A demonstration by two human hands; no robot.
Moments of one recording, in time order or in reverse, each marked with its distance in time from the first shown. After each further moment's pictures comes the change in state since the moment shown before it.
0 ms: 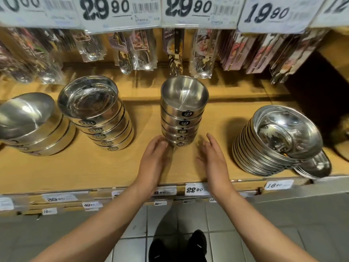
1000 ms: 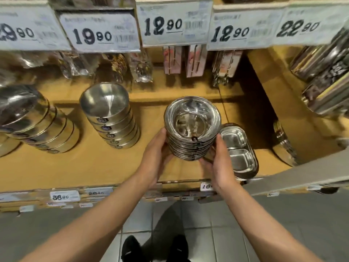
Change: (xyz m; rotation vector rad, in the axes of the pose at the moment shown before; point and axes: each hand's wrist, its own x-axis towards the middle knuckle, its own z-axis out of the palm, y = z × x) left_hand -0.019 -0.016 0.195 0.030 -0.150 -0.013; right_hand 0.030 -0.069 -0.185 0.143 0.063 0.146
